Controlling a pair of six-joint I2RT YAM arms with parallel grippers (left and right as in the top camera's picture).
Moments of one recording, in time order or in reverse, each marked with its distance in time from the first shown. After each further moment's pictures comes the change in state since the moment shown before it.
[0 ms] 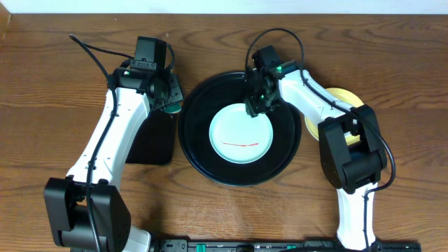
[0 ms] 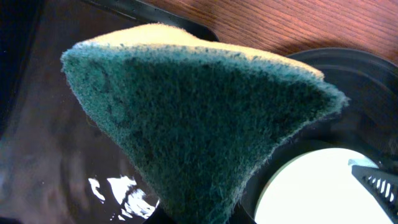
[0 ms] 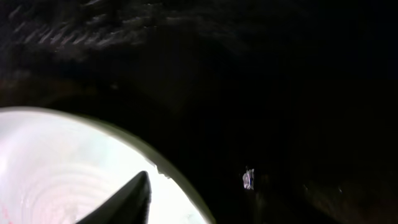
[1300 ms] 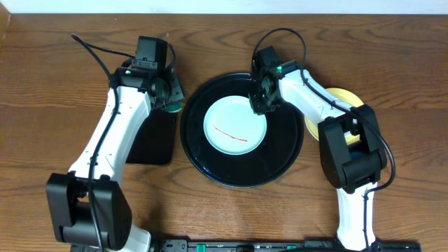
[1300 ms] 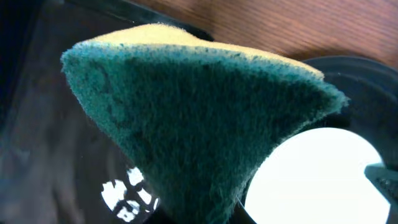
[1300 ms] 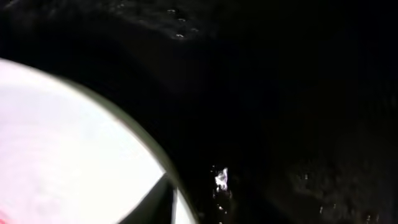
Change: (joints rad) left arm 0.000 0.021 0.000 0.019 0.000 0.000; right arm 0.000 0.003 0.003 -0.028 0.079 0.143
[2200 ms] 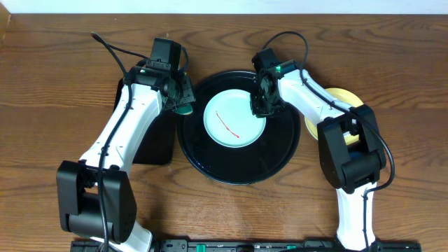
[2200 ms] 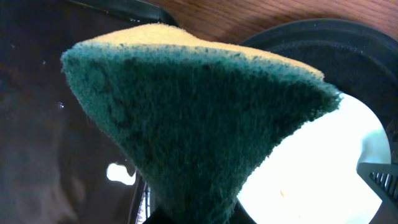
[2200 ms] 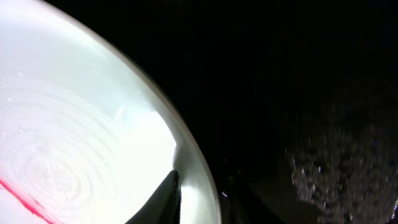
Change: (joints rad) left arm -0.056 0.051 0.000 0.026 0.034 0.000; right arm 0.005 0.002 0.008 -0.079 -0.010 0.170
